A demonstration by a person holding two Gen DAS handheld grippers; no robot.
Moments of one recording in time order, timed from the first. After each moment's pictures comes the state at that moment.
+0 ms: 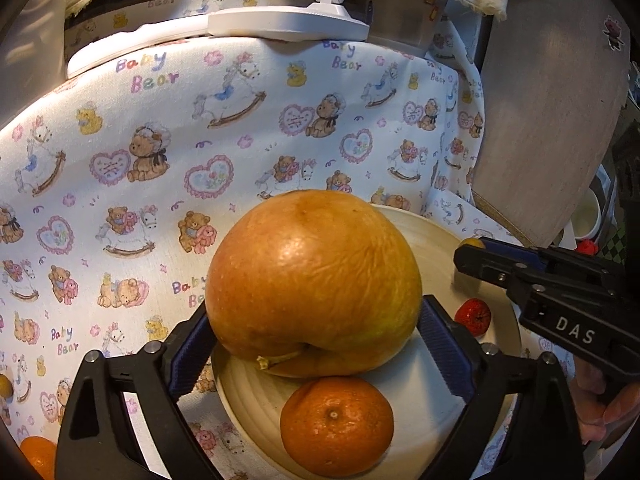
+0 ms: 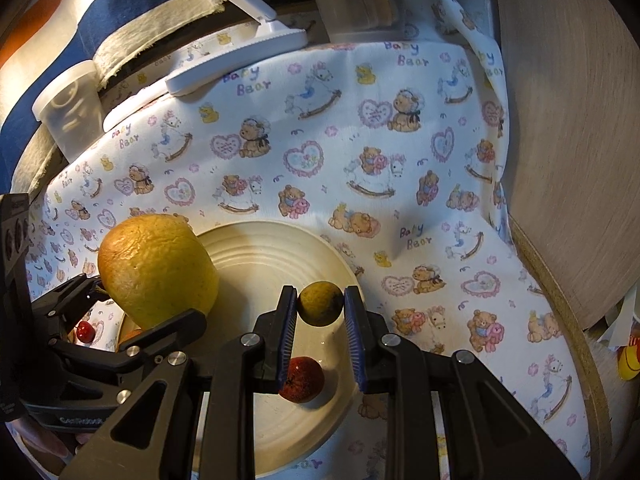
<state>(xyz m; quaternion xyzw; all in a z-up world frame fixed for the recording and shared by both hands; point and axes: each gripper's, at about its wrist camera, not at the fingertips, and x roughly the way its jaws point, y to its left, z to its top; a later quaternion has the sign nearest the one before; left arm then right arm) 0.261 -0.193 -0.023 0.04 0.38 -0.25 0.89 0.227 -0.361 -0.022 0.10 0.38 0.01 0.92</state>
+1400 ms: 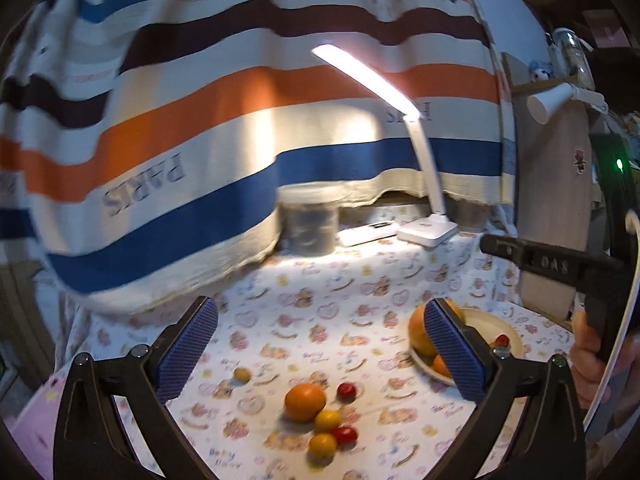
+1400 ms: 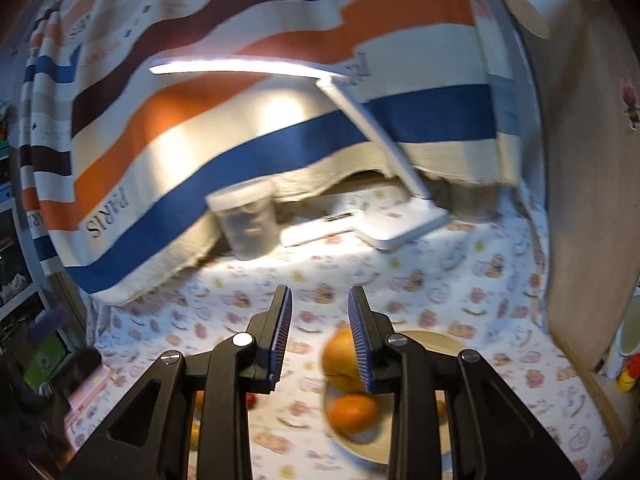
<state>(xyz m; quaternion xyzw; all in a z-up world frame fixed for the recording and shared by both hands) 0.056 -0.013 0.085 0.02 0.10 -0.06 0.99 0.123 -0.234 0.108 0.09 0.16 0.09 0.98</state>
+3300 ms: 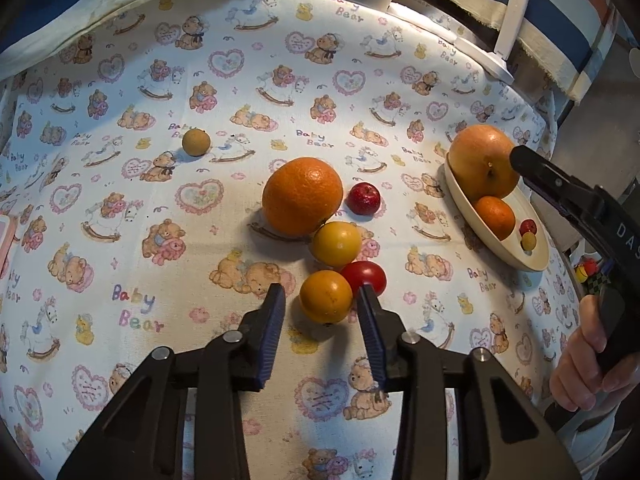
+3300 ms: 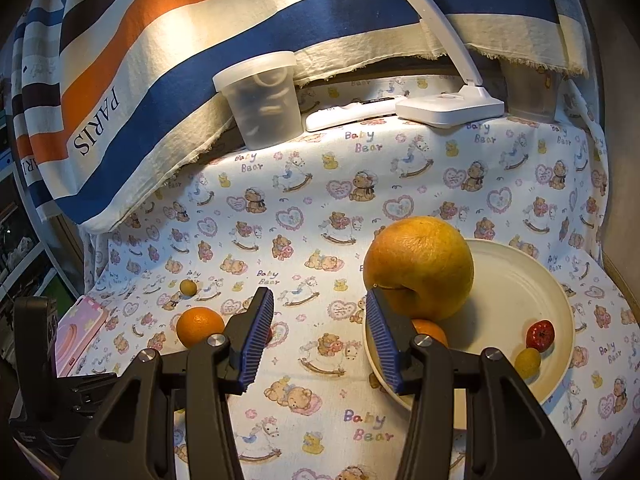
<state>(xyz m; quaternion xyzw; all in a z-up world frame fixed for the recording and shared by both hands) 0.137 0.013 -0.039 -0.09 0.45 -0.11 0.88 0.167 -0.194 0.020 0.08 0.28 0.13 0.95</state>
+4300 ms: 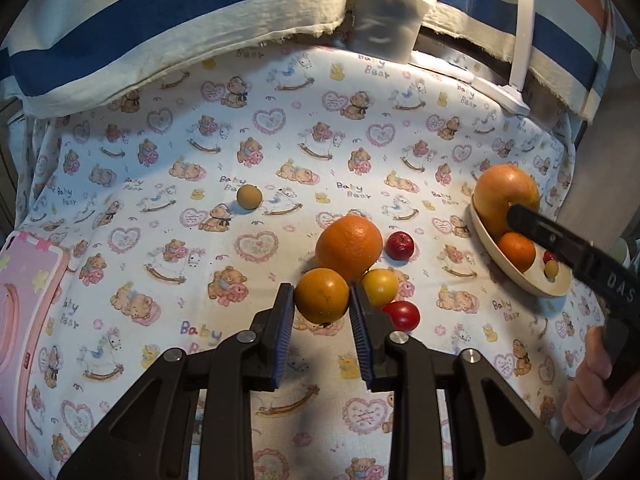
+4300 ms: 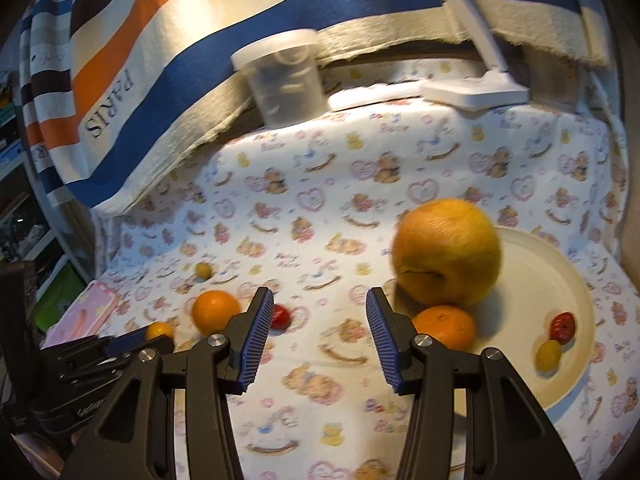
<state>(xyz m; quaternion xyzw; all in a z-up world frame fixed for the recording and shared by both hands) 0.128 0.032 -0.014 -0.06 0.38 -0.04 0.92 0.168 -0.179 0.013 0.08 0.30 0.17 0.93</state>
